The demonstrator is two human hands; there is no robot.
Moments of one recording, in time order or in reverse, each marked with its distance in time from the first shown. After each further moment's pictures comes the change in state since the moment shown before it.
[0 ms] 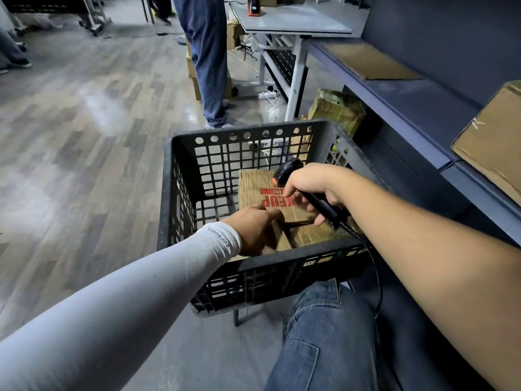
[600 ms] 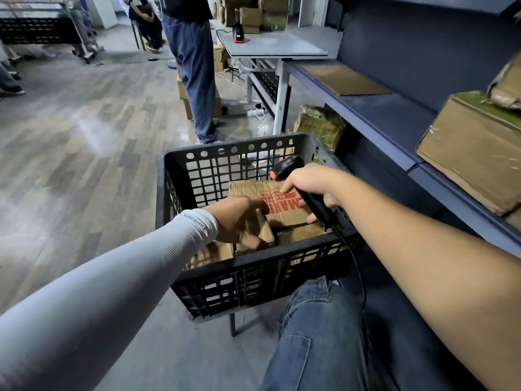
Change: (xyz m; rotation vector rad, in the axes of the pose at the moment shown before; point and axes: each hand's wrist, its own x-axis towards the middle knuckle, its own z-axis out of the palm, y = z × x) left_hand -0.026 0.004 -0.043 -0.057 0.041 0.152; right_hand -0.044 0.024 -0.010 0.217 0.134 -0.149
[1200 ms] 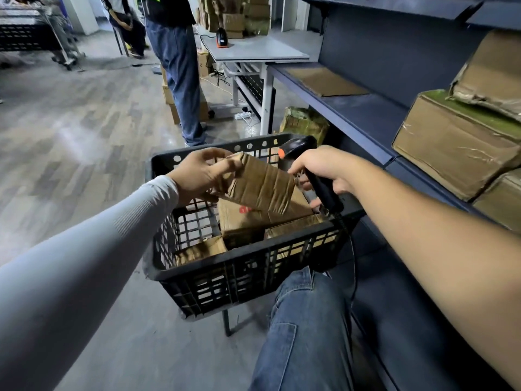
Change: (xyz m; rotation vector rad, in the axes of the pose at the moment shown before) left_hand -0.004 -0.007 -0.049 -0.900 0.389 -0.226; right_hand -0.036 0.011 -0.037 0.202 0.082 -0.048
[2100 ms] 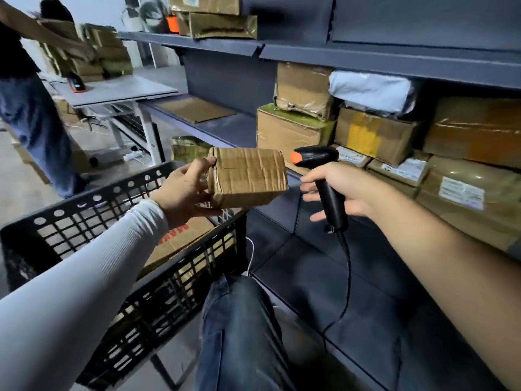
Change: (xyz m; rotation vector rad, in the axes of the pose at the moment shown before) left_hand -0.013 0.081 0.178 -0.317 -0.335 -0.015; right_hand -0.170 0.144 -0.139 0.506 0.351 -0.002
